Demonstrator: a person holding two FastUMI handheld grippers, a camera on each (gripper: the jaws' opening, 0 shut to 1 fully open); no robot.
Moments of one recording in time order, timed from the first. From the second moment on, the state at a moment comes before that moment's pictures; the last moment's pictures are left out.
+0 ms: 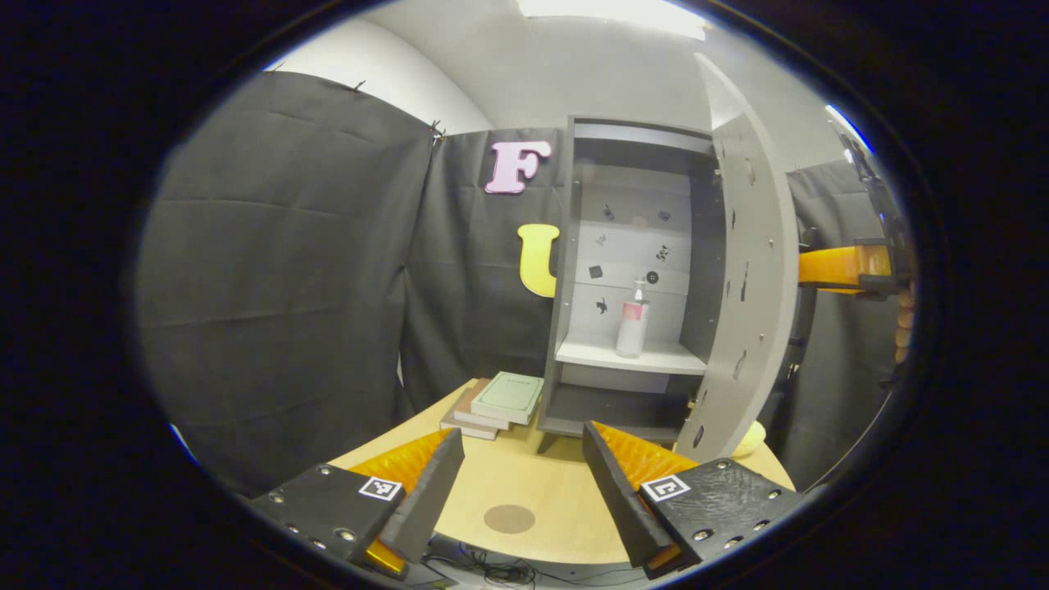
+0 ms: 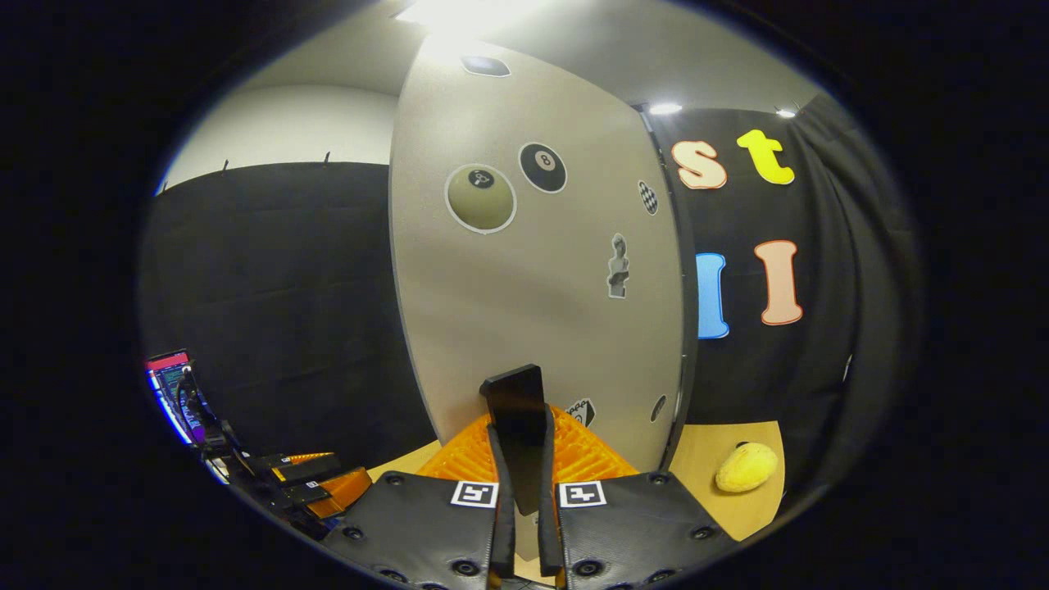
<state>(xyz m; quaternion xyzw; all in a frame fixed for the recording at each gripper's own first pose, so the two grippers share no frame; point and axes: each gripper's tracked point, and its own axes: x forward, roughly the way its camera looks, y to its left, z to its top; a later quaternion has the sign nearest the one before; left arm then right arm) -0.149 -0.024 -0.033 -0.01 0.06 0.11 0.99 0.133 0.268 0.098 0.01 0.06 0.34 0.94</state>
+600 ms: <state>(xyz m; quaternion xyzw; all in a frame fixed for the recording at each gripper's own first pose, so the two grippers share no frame) -0.113 -0.027 -0.035 -0.01 0.07 0.02 1.00 0.131 0.185 0.101 0.01 0.04 0.13 0.99</state>
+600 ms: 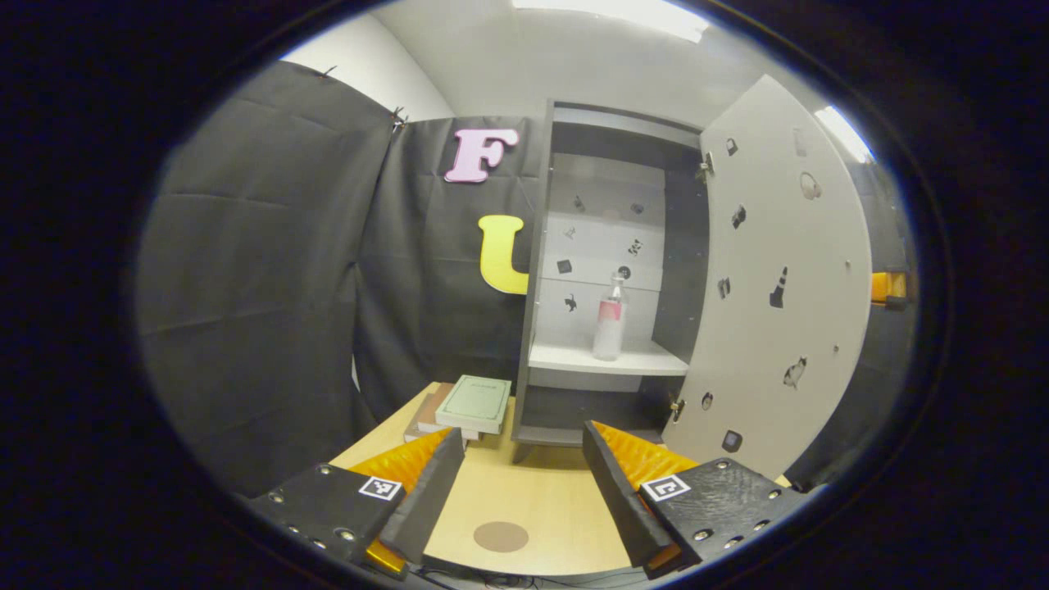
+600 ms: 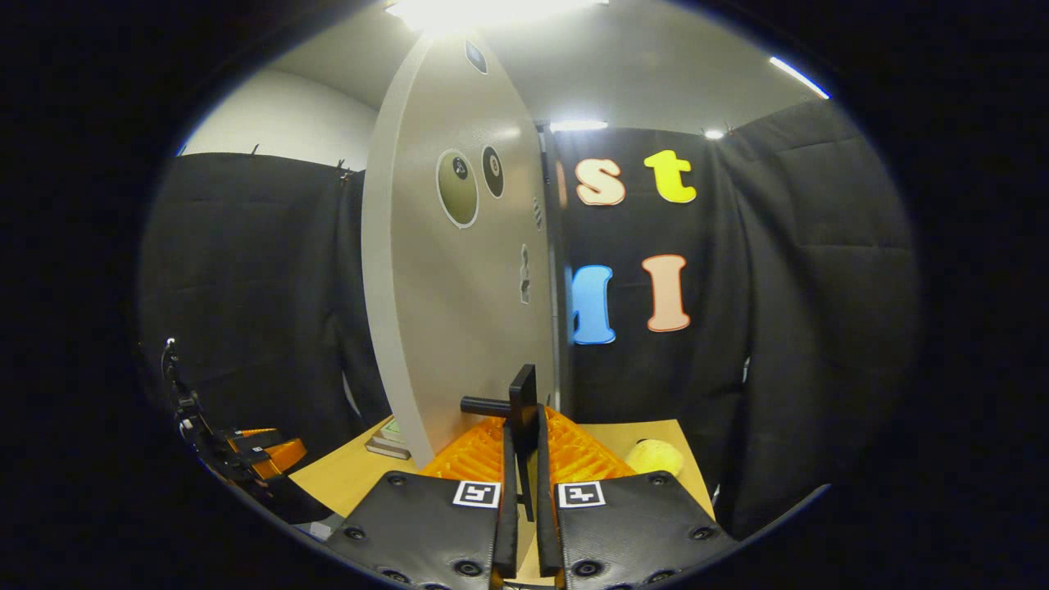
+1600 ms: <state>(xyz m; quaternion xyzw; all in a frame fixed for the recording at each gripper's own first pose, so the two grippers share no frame) -0.082 -0.034 -0.042 -0.02 0.09 -0.11 0.99 0.066 0.169 0.059 0.04 0.08 0.00 1.00</state>
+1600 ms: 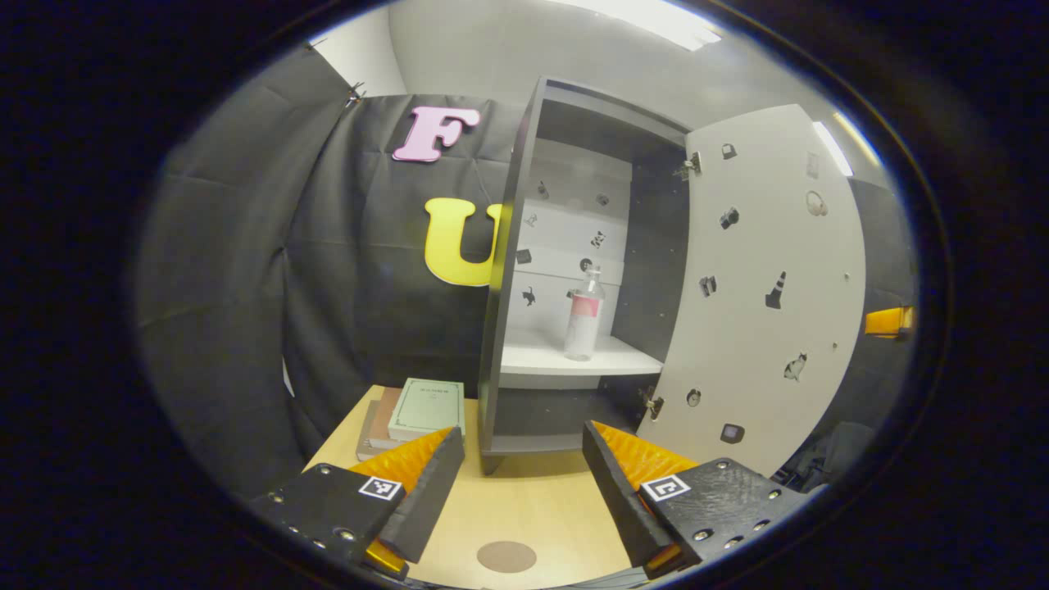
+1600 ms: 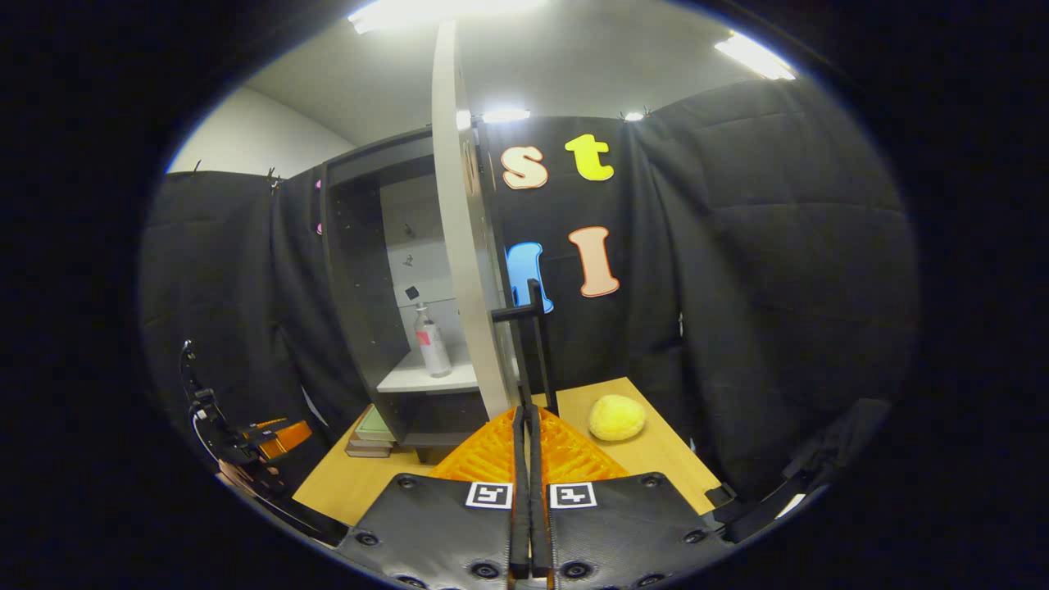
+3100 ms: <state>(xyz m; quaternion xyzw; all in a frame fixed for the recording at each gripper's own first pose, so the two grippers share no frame) 0.167 -0.153 0.097 0.00 -0.03 -0.15 0.99 0.237 -0.006 0.062 0.09 0.08 -0.09 0.99</state>
